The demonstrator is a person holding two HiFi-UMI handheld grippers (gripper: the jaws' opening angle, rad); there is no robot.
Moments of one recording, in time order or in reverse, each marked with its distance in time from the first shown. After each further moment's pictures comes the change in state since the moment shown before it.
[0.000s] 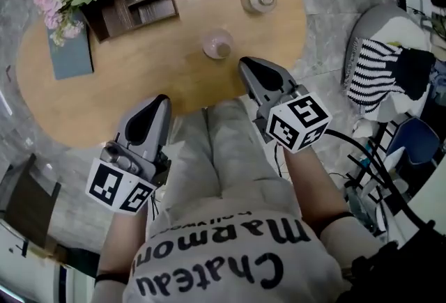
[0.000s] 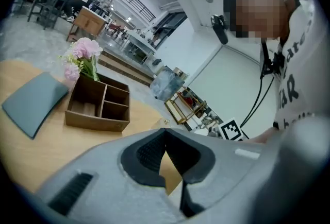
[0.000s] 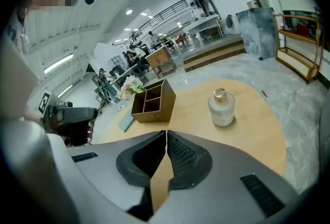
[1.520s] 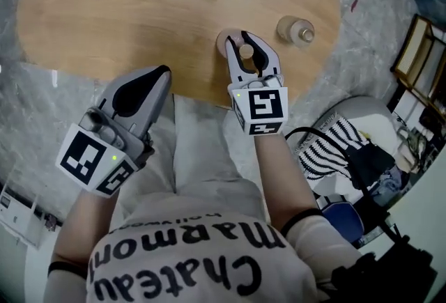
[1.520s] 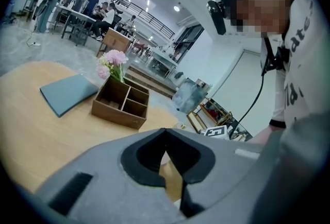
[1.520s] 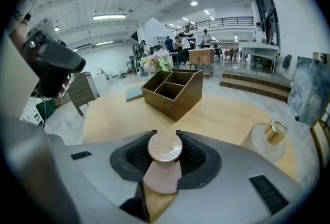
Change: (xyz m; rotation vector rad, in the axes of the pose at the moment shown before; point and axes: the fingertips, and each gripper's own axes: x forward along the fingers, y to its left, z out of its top) left arm -0.013 0.002 -0.032 -0.079 -0.175 0.291; right arm 0.089 0.009 -0.019 -0.622 0.048 0.129
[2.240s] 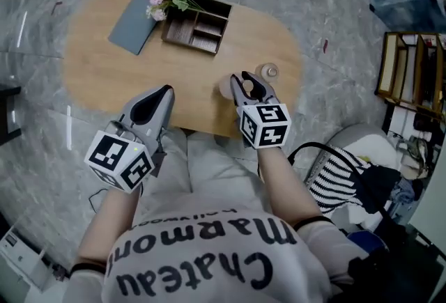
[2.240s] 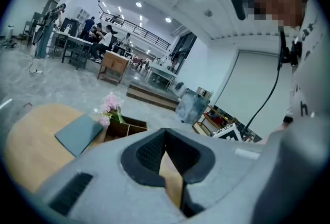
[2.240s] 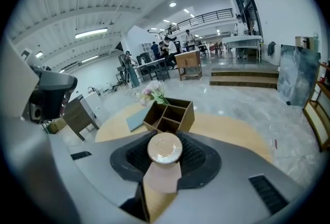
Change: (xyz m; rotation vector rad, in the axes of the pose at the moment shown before) left arm -0.063 -0.042 0.108 0.108 -0.134 0.069; right arm -0.073 -0.007 0.105 0.189 -0.024 -0.035
